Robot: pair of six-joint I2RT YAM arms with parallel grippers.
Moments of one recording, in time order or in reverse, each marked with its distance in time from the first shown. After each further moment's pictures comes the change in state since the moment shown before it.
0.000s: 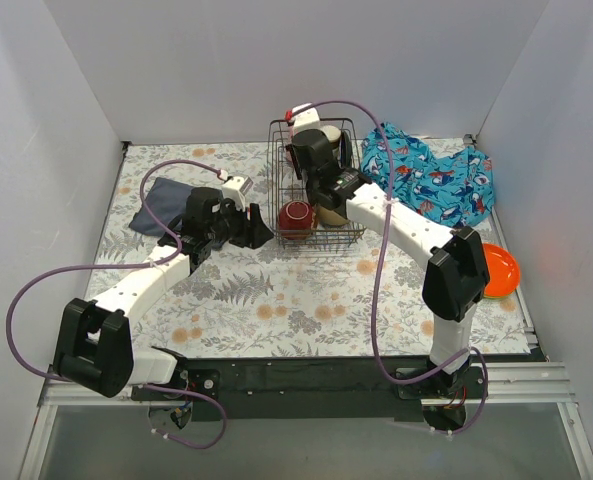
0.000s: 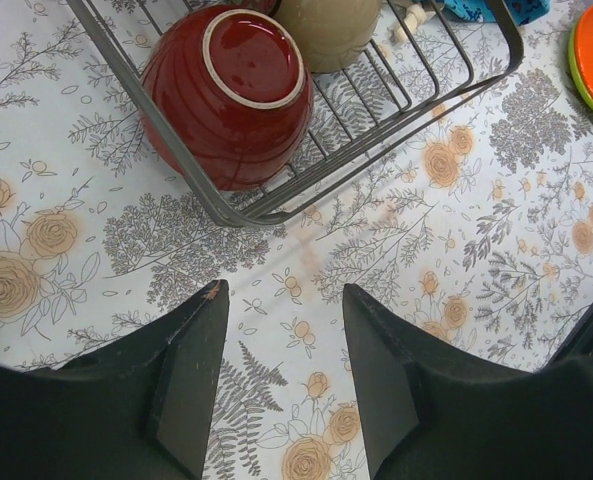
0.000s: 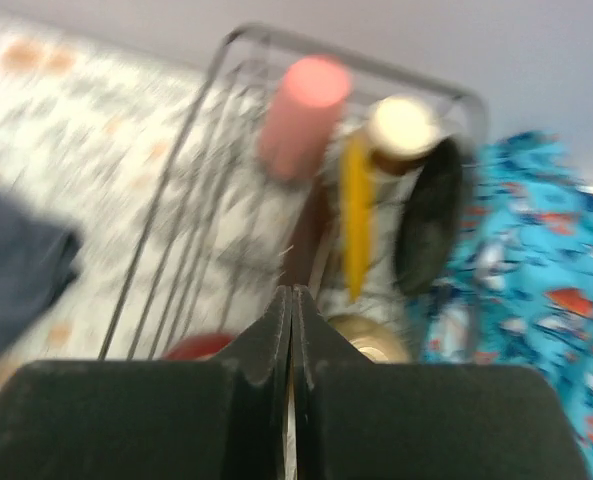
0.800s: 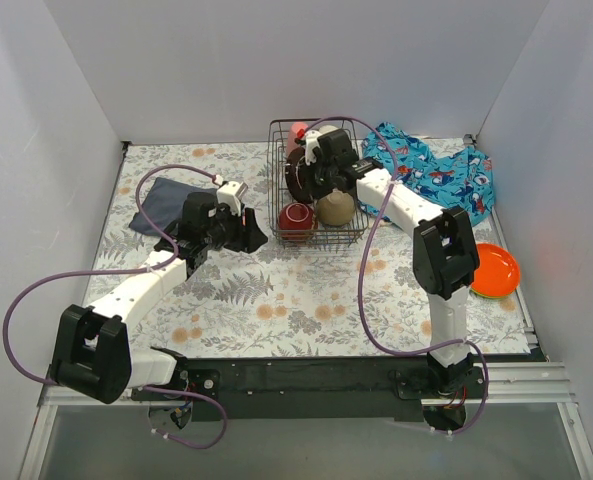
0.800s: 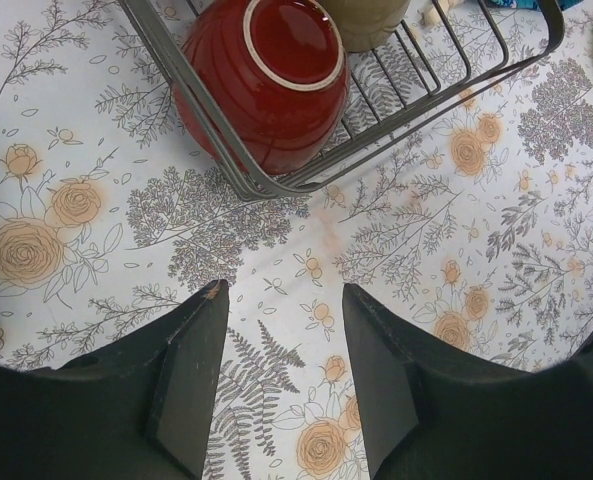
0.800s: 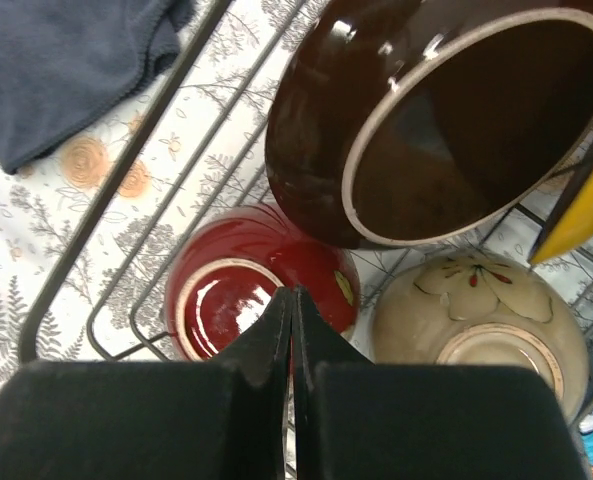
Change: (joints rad) left arm 0.019 -0.036 -0.043 -0.025 -0.033 0.019; right arm -0.210 0.154 0.005 -0.248 -0.845 -0.003
